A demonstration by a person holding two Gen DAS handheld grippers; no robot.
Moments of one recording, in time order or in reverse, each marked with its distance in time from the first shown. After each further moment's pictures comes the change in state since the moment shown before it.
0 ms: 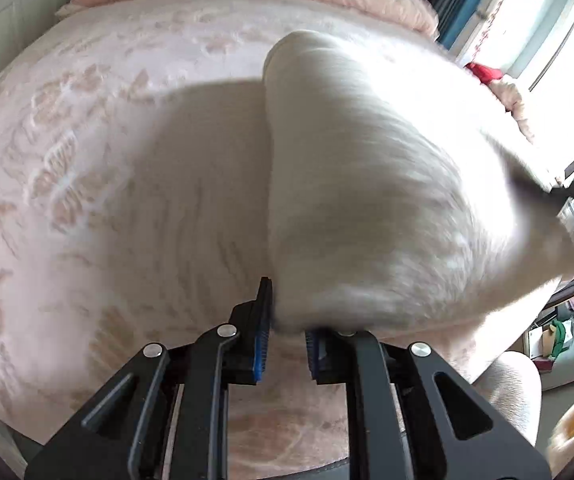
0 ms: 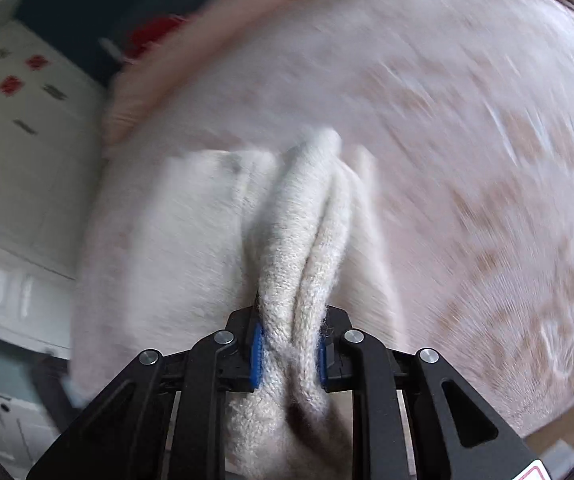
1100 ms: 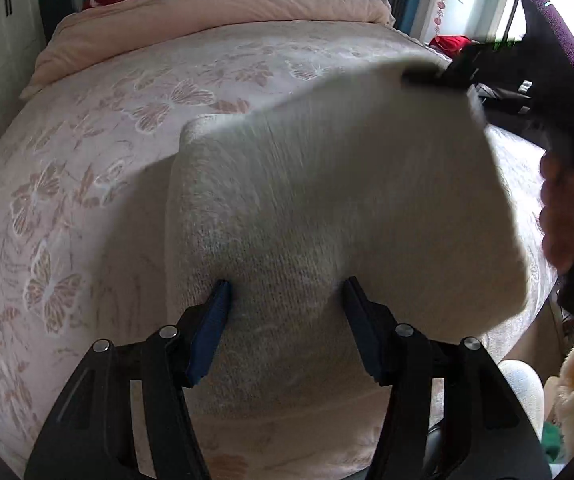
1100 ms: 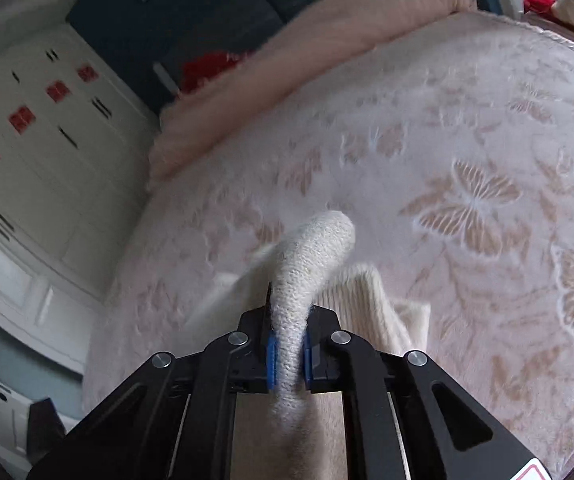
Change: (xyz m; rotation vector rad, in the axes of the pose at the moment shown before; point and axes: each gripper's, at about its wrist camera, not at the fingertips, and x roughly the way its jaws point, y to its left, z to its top) left arm -0.010 -0.083 0.037 0.233 -0.079 0.042; right arm -0.004 0.043 0.108 -0.126 -0.175 0.065
